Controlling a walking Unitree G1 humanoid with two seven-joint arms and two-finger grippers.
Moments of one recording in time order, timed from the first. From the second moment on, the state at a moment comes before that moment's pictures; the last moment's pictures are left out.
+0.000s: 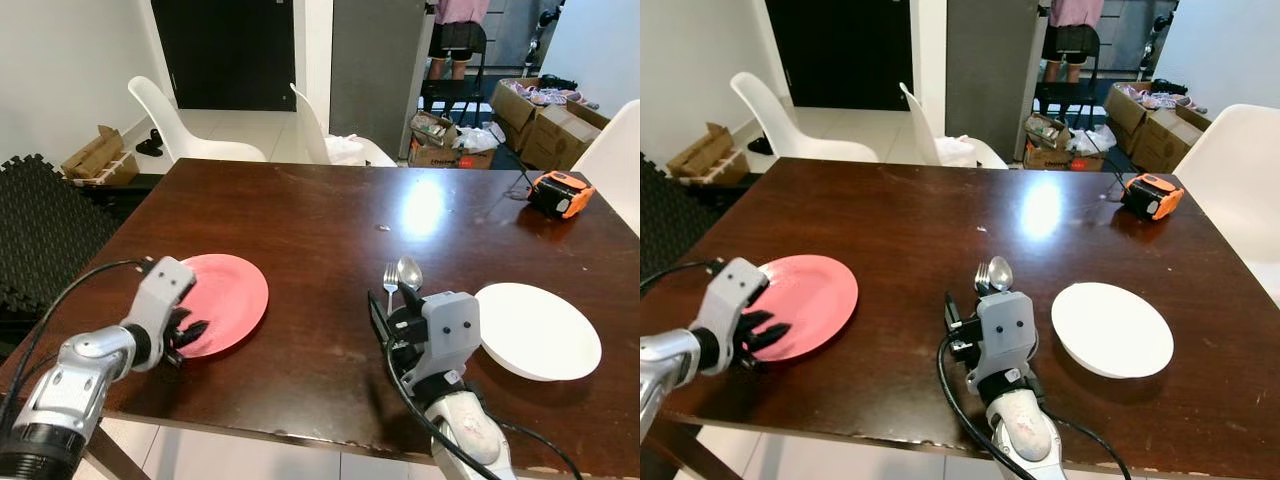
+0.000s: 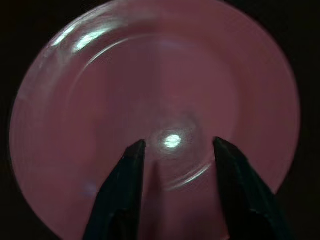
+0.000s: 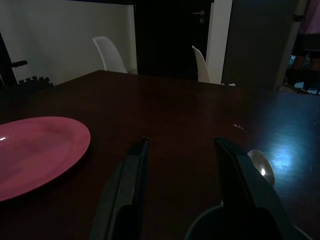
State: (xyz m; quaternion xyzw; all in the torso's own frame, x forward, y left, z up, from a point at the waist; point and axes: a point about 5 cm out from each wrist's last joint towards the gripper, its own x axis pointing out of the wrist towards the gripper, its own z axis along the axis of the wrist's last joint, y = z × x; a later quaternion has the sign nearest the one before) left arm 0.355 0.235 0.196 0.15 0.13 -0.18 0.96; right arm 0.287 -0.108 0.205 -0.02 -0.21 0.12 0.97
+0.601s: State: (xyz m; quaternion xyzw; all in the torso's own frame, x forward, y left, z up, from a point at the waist) left arm 0.369 0.286 0.194 0.12 0.18 0.01 0.98; right arm 0.287 -0.109 0.203 -0.02 -0.21 0.12 0.97
